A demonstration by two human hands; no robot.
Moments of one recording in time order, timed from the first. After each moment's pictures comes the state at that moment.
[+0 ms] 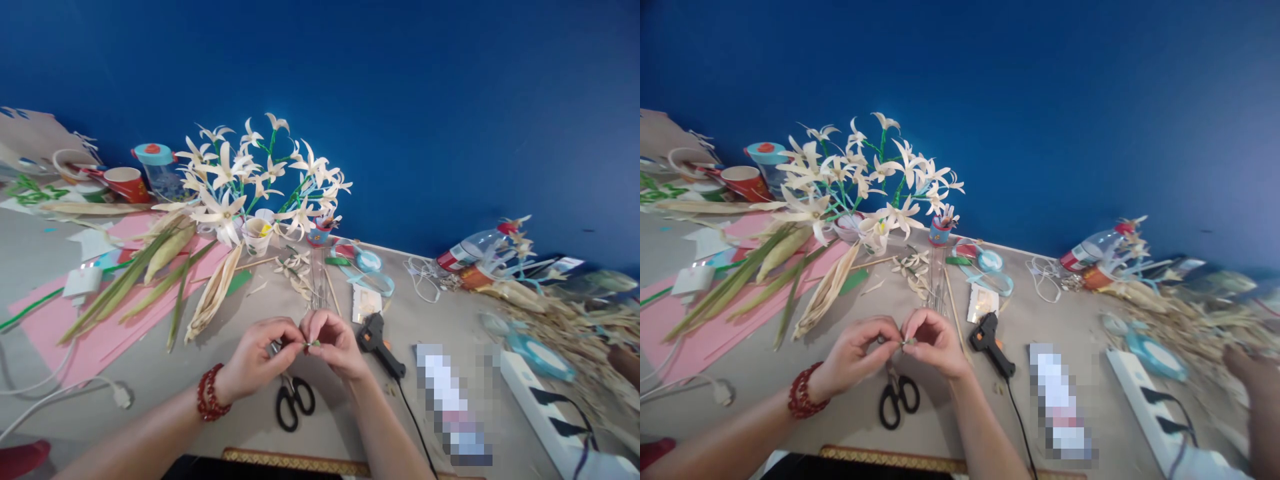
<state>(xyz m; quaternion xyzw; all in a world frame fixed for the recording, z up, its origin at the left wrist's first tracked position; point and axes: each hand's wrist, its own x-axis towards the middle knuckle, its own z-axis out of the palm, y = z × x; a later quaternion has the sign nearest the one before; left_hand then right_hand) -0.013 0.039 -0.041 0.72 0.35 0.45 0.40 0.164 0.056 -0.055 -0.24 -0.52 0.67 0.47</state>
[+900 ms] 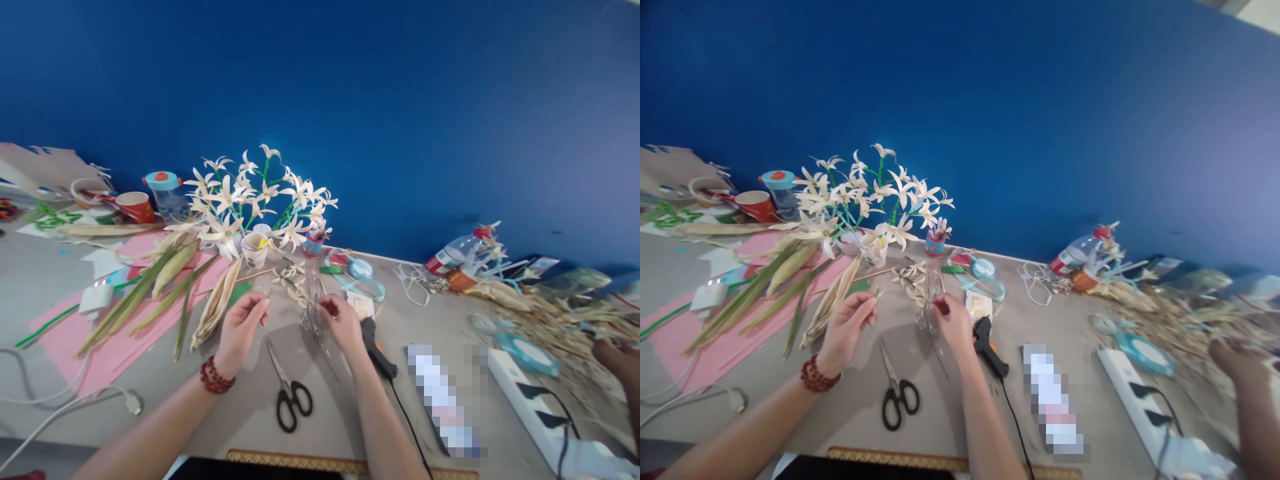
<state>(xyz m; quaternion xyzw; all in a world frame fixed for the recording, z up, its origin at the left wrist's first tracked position) -0.022 0.067 -0.062 0.40 0.42 0.63 0.52 0.199 0.092 -0.062 -0.58 -0.70 0.24 0.33</state>
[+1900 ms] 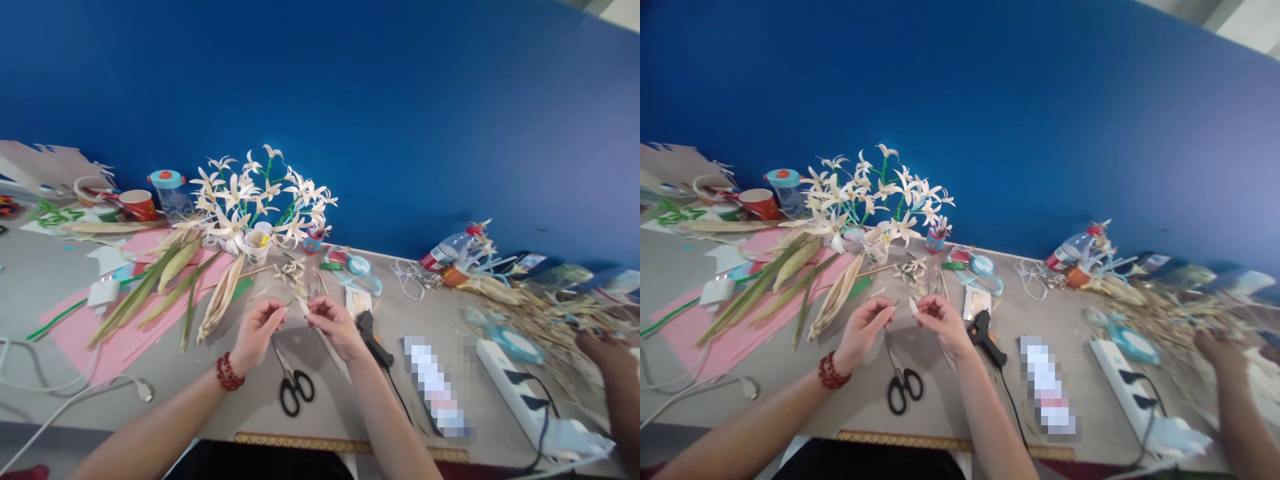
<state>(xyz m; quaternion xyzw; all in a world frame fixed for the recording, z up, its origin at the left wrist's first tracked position) -0.011 0.053 -0.067 0.46 0.42 0.56 0.54 0.175 0.062 -0.044 -0.40 -0.46 0.64 0.46</state>
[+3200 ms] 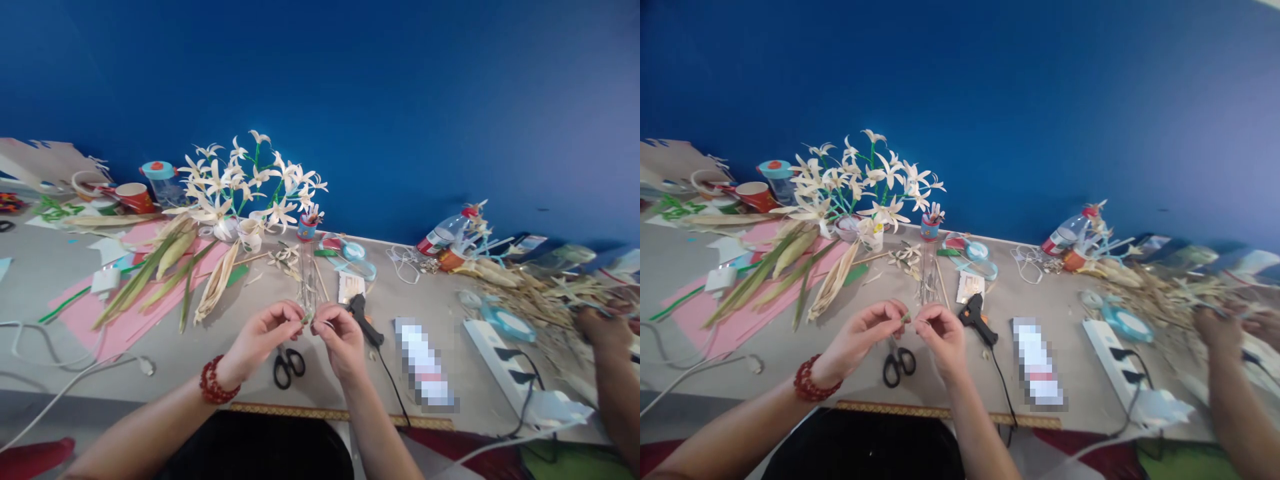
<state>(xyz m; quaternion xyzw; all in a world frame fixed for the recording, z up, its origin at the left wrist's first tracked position) 0.008 0.005 -0.012 0.49 0.34 0.46 0.65 0.178 -0.002 -0.035 -0.36 -0.50 0.51 0.61</state>
